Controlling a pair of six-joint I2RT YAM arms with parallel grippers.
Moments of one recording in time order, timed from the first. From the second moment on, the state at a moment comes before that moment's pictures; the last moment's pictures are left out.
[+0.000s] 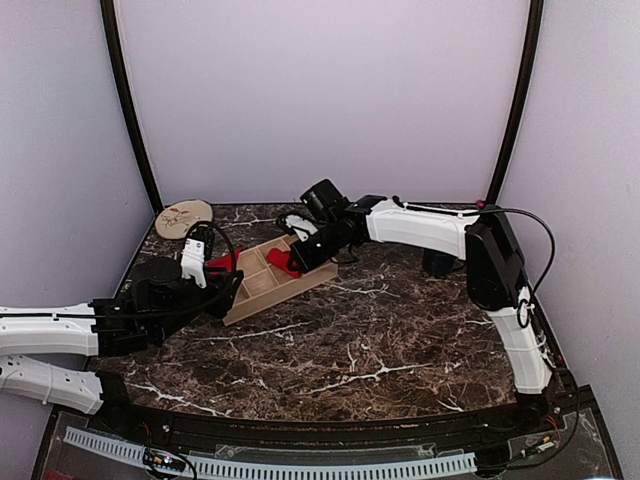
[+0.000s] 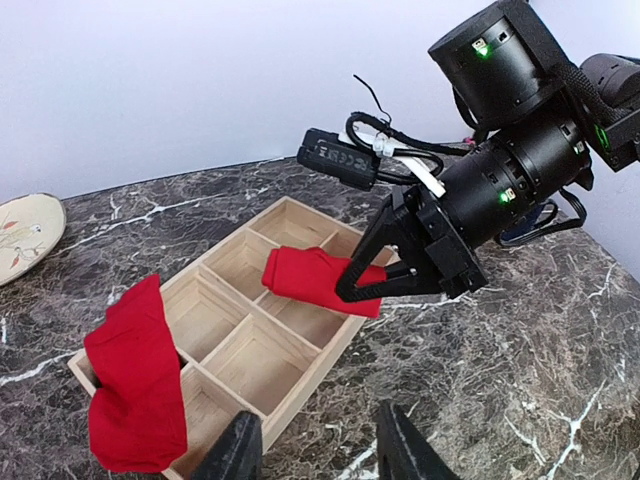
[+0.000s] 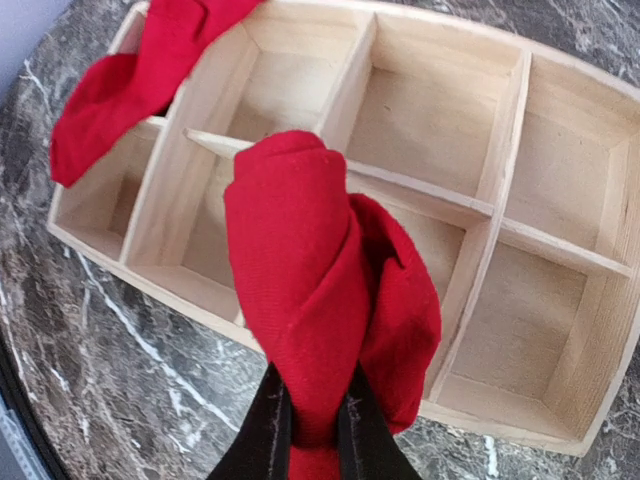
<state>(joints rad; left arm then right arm) -0.95 0.97 0.50 0.16 -0.47 -0.29 0.85 2.28 1.99 -0.56 -0.27 0.13</state>
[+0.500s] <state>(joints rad) -0.95 1.00 0.49 0.15 -0.54 -0.32 0.85 2.37 2.09 -0.66 -0.15 0.03</state>
